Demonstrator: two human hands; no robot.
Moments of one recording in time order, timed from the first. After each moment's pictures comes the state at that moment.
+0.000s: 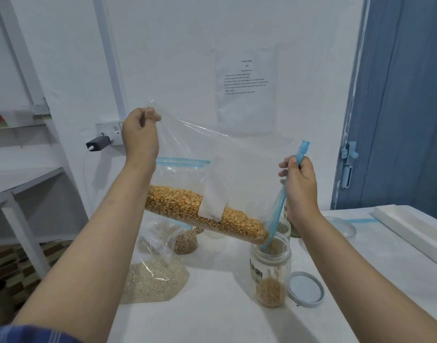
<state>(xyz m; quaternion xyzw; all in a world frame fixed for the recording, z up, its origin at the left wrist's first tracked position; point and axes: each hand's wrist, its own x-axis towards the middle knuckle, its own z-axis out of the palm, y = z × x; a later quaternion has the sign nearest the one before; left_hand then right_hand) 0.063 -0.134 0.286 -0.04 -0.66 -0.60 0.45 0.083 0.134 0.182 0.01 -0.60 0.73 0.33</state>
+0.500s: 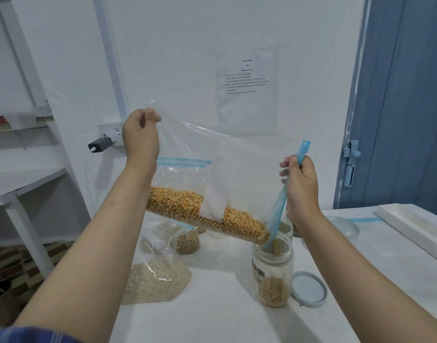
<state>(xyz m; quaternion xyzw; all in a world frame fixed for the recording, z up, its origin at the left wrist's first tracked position) 0.064 -0.134 0.285 -0.05 -0.66 -0.60 0.45 0.084 0.132 0.183 0.01 -0.60 0.73 0.33</state>
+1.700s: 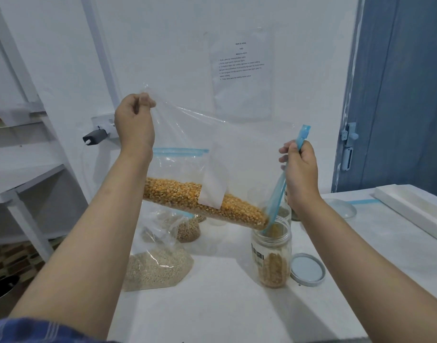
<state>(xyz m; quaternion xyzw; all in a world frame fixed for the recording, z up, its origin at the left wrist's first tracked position) 0.072 -0.129 0.288 -0.05 -0.67 -0.59 0.45 0.090 0.136 0.181 0.00 -0.60 0.73 0.33</state>
